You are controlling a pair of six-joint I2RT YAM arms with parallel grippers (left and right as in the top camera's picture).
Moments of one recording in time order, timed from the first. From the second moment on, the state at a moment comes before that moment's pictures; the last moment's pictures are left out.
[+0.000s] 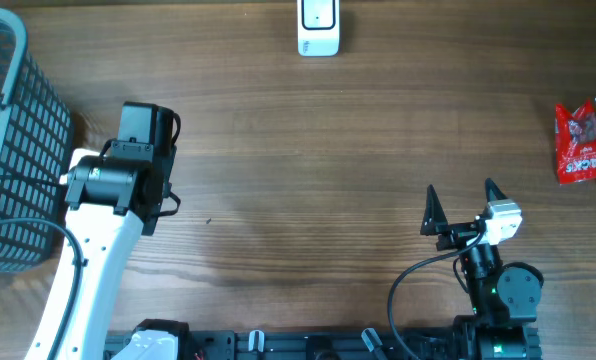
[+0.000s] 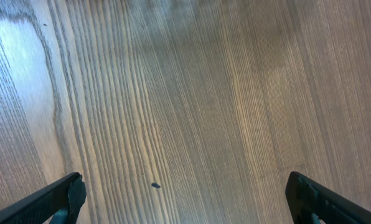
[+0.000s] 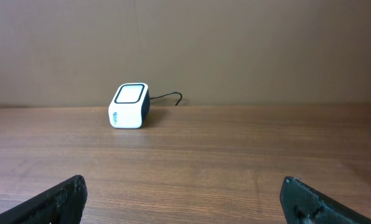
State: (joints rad) left arm -0.13 1.25 1.16 -1.19 -0.39 -1.44; right arm -0.01 0.02 0.01 0.00 -0.13 0.07
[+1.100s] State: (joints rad) left arm 0.07 0.55 0.97 -1.13 -0.39 -1.22; right arm -0.01 0.01 0.01 0.00 -0.13 0.07
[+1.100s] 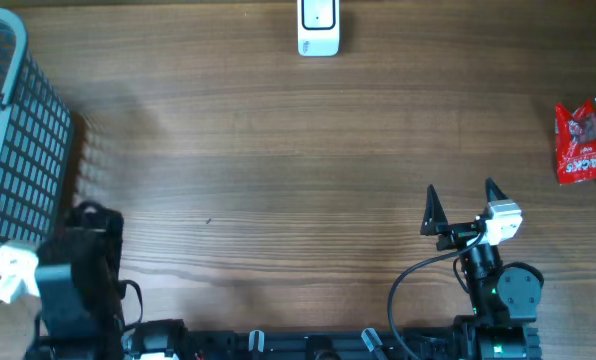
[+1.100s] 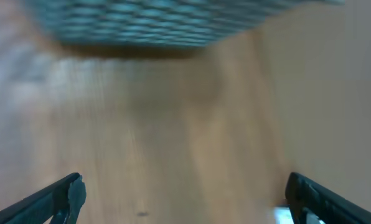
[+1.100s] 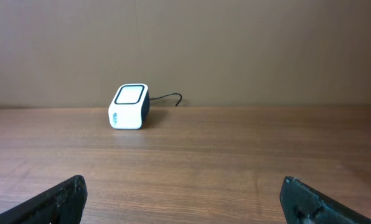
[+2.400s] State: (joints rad) left arm 0.09 0.01 0.01 0.03 0.26 -0.17; right arm -0.01 0.01 0.01 0.00 -0.13 0.07
